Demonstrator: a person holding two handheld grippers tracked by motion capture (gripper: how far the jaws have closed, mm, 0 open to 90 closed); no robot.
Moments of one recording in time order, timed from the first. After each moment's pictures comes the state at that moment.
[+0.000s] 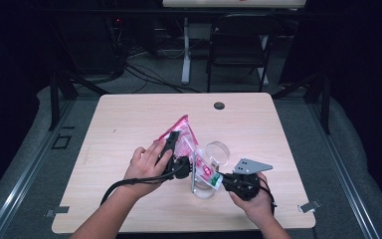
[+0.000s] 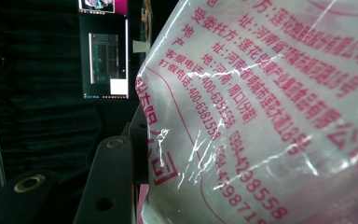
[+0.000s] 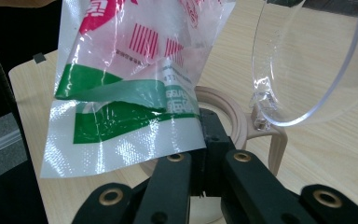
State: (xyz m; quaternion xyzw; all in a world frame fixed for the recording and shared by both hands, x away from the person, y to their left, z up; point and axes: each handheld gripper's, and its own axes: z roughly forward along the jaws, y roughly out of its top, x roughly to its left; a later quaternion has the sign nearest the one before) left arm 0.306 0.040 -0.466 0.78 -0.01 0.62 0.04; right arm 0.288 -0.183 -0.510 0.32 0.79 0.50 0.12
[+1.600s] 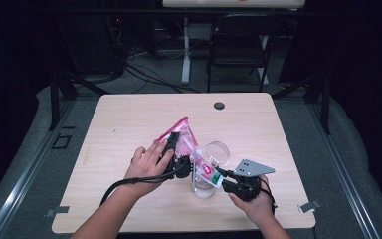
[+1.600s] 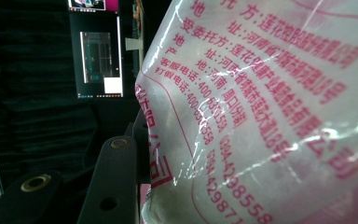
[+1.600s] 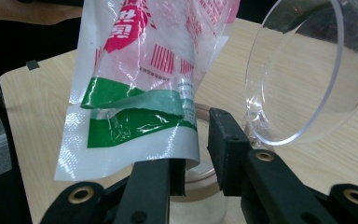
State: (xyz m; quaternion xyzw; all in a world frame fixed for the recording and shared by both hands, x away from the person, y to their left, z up) left arm 0.309 0.039 -0.469 0.79 -0.02 0.61 0.03; right arm 0.282 -0.182 -0.505 0.31 0.78 0.52 0.16
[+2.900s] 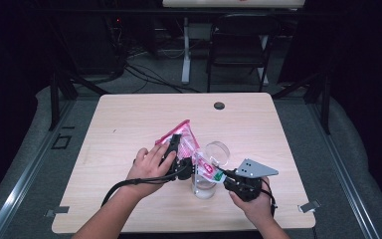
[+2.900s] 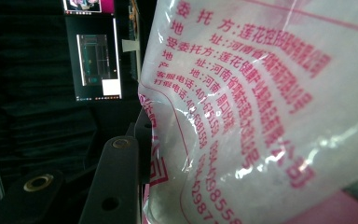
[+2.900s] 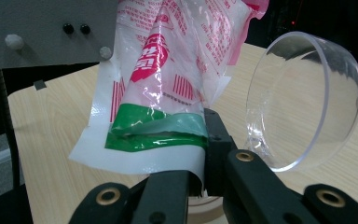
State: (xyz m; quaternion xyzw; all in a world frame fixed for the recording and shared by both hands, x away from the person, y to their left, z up) left arm 0.308 0.034 -0.475 0.79 -0.03 0.61 0.02; right arm 0.278 -0.181 -0.496 0.30 0.76 0.55 0.18
